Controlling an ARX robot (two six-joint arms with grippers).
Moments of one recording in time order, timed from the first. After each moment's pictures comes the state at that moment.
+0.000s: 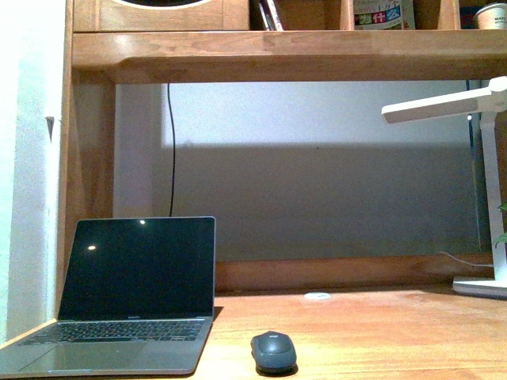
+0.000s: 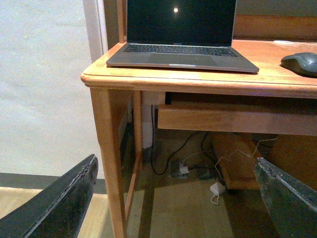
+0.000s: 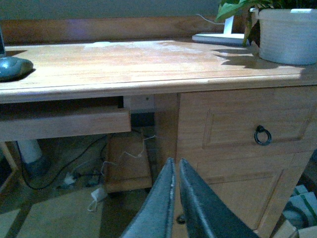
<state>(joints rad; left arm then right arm) 0.00 0.01 0.01 0.00 0.00 -0.01 0.00 0.00 0.02 0.00 0.00 0.00</state>
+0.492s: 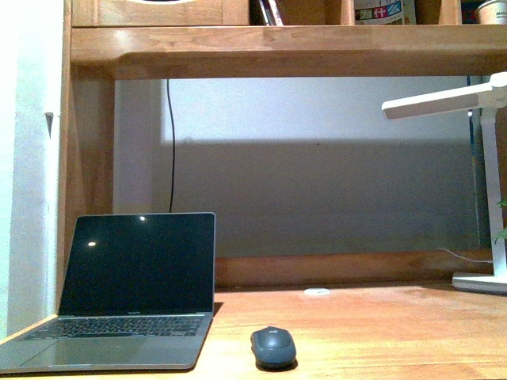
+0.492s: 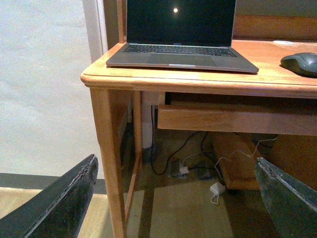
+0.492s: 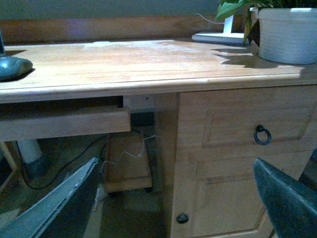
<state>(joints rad) 0.00 0.01 0.01 0.00 0.00 -0.01 0.00 0.00 0.02 0.00 0.00 0.00</state>
